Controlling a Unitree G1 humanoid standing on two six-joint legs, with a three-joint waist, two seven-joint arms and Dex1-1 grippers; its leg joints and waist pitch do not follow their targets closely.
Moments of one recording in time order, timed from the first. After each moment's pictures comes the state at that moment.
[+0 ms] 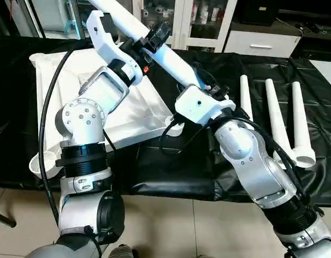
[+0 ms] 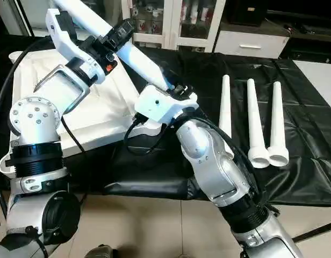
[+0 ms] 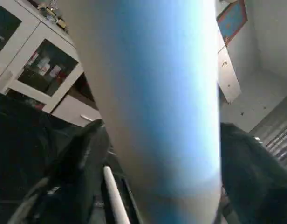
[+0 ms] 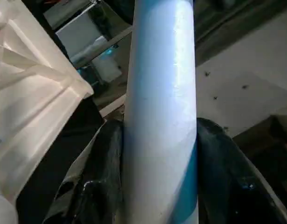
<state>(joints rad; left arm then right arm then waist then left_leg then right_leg) -0.88 -0.01 0.39 0.10 -0.73 0.78 -0.13 -0.53 -0.32 0.43 -0.15 -0.48 0.28 0.10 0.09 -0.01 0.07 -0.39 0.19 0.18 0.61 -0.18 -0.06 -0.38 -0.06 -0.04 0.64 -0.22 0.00</state>
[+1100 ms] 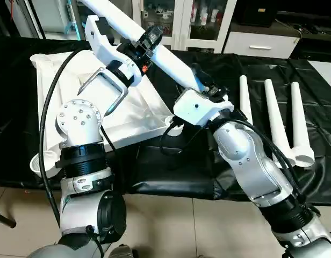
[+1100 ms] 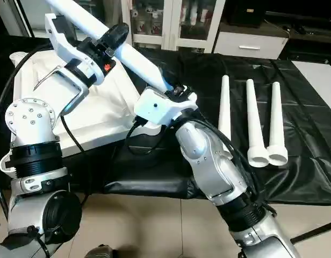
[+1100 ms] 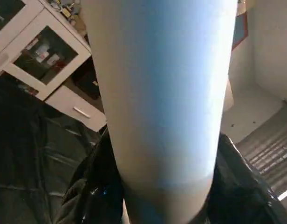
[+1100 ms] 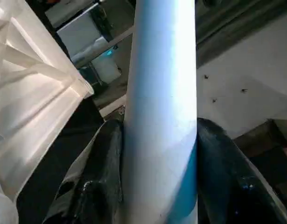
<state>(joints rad) -0.88 -0.02 0.44 0.11 -0.84 0.81 -0.03 -0.53 -0.29 0.41 -0.08 -0.48 0.21 0.11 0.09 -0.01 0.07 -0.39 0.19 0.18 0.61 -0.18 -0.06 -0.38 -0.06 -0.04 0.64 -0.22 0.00</state>
